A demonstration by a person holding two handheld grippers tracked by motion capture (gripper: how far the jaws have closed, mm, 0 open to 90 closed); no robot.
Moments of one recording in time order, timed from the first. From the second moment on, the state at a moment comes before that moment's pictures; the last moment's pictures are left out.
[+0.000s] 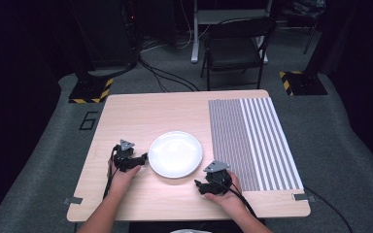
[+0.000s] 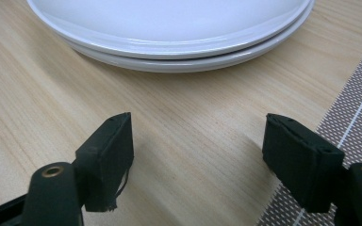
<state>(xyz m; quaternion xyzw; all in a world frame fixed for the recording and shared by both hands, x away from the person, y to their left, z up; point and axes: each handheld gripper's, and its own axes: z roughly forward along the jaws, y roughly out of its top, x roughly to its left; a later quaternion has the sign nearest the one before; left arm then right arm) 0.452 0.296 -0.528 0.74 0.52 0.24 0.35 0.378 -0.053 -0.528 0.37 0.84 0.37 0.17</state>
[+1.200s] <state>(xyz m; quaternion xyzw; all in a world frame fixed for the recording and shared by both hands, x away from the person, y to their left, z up) 0.442 0.303 -0.493 0.71 0.55 0.19 0.40 0.378 -0.066 -0.518 0.44 0.79 0.39 0.18</state>
